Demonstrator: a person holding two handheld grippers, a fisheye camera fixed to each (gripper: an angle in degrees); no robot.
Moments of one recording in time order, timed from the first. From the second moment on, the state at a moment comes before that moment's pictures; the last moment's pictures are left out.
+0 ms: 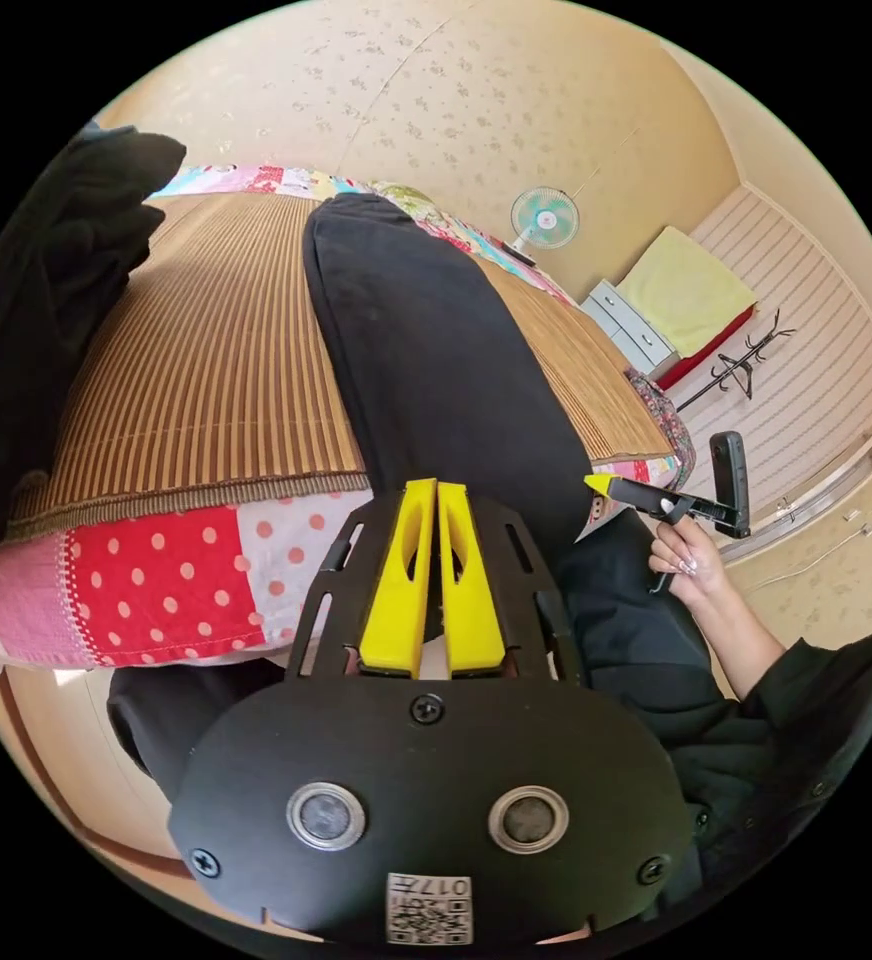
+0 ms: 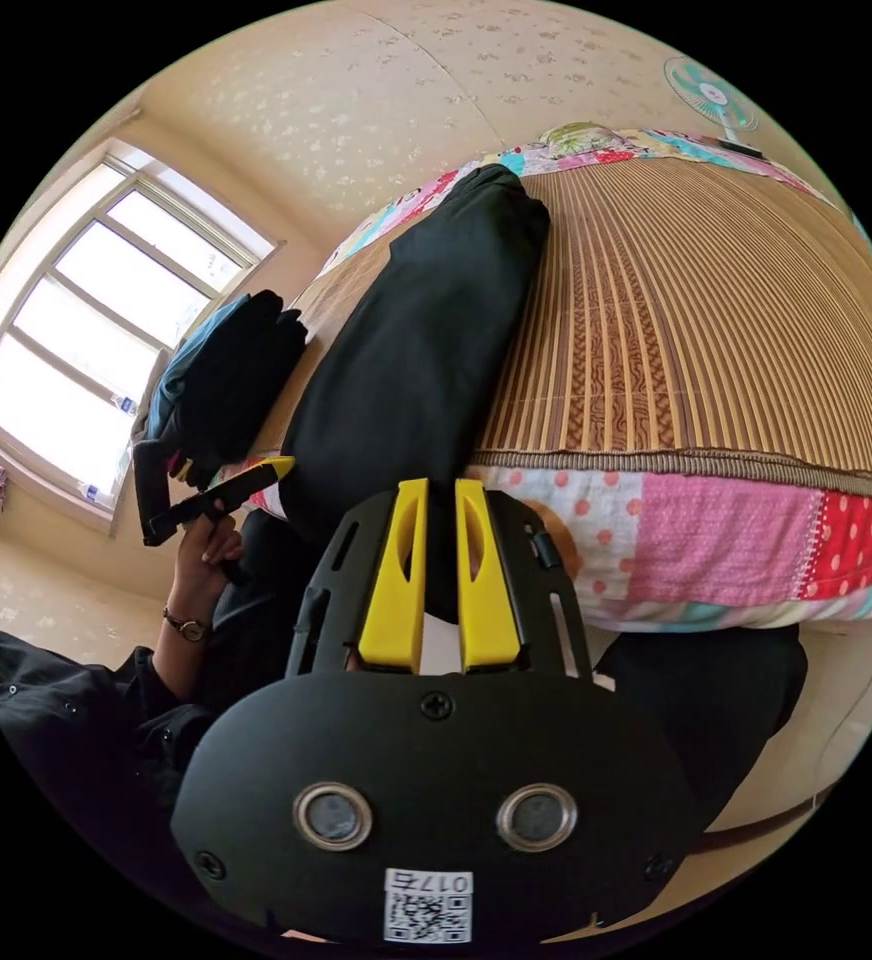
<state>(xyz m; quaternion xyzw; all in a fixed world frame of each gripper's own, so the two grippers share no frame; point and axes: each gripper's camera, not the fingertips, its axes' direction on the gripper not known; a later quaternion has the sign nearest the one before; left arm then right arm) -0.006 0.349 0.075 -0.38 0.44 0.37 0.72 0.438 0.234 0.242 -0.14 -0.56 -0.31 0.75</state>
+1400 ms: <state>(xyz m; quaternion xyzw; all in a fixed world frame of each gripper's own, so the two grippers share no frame) -0.058 0.387 0.014 -0.29 0.36 0.35 0.82 0.526 0.258 0.276 -0.06 -0.62 -0.30 0.72</state>
